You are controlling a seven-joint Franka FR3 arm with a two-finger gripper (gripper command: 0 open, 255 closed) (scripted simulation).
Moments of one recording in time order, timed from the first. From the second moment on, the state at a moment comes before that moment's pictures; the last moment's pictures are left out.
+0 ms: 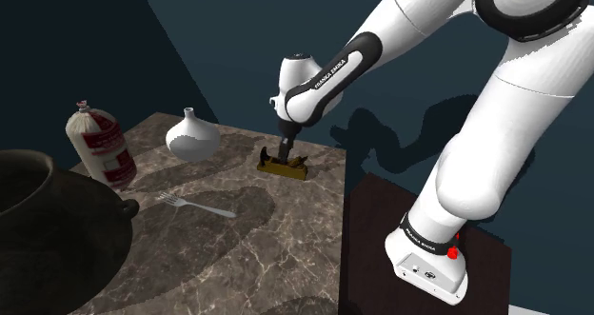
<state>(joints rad) 0.10 0.00 0.00 -2.52 -0.03 2.55 -0.36</state>
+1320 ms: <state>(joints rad) 0.10 0.06 0.00 -2.53 -0.04 2.62 -0.36</state>
